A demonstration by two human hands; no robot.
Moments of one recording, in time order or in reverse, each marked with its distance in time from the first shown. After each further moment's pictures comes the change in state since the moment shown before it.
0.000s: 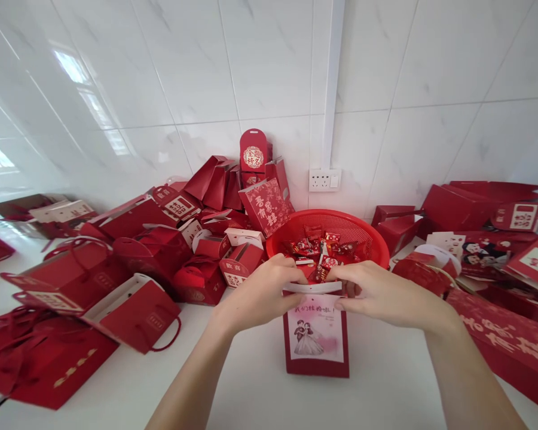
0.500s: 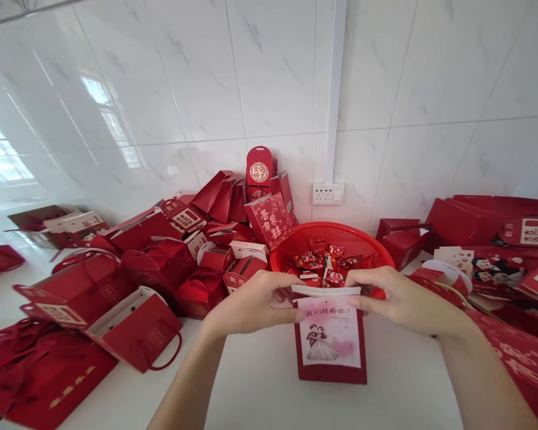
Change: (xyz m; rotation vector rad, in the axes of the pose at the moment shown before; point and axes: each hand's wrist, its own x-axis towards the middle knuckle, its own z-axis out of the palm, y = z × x) left_hand -0.006 -0.011 -0.017 -0.375 -0.025 0.027; right_hand -0.003 0.008 -0.013 0.204 0.112 -0.096
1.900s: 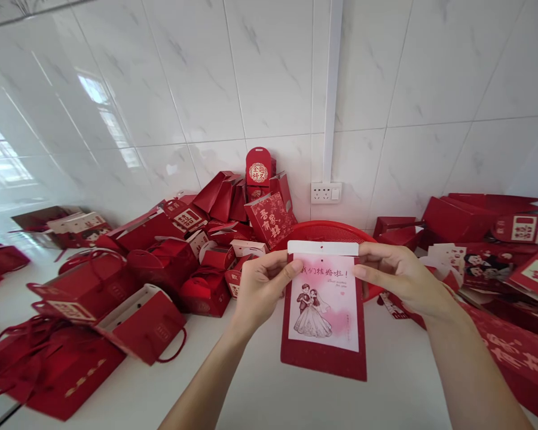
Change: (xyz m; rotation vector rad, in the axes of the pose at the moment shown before) left_hand 0.013 0.010 0.030 -0.515 0.674 -0.022; right_hand -0.002 0.000 -0.007 0.438 0.225 -0.079
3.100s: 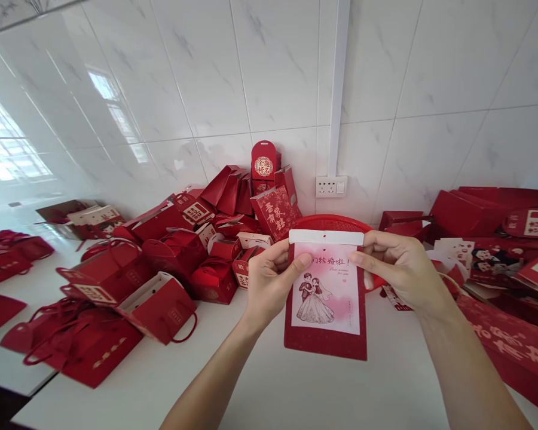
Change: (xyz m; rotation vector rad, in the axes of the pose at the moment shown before) left_hand -0.011 0.006 0.016 -0.242 0.050 0.087; right_hand 0.000 -0.008 0.019 0.085 0.216 -0.103
